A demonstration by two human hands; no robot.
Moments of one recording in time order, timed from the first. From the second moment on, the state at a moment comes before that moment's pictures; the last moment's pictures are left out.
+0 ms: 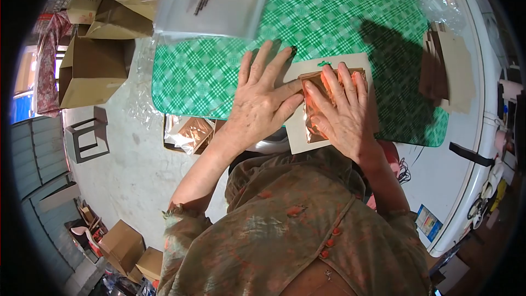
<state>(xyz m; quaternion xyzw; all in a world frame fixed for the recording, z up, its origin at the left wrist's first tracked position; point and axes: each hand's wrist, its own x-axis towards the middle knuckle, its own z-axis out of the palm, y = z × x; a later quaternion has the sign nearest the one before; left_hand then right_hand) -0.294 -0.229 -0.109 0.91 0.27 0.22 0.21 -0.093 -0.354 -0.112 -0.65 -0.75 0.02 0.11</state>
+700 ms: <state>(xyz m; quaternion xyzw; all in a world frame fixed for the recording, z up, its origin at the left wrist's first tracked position) -0.256 -0.233 -0.128 0.85 0.36 0.32 0.21 -0.091 -0.355 -0.119 -0.65 -0.75 0.01 0.13</state>
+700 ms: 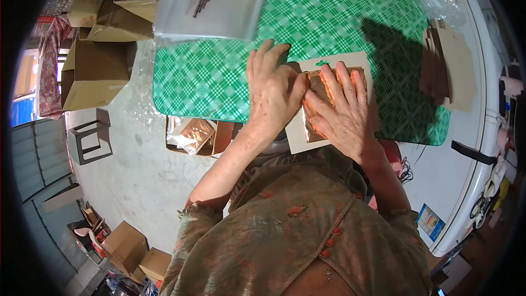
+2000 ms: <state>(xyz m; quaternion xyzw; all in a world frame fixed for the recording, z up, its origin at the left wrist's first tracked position) -0.223 -0.245 -0.116 0.89 0.15 0.26 0.35 -0.083 -0.357 -0.115 -0.63 -0.76 0.10 0.15</state>
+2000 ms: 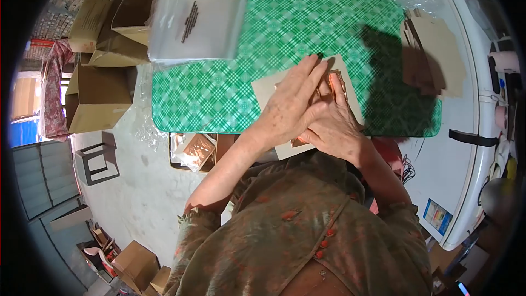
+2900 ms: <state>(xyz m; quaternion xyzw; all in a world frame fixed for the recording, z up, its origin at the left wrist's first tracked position) -0.212 -0.258 -0.125 0.96 0.18 0.14 0.17 -0.053 -0.424 -0.108 -0.72 -0.67 0.06 0.15</state>
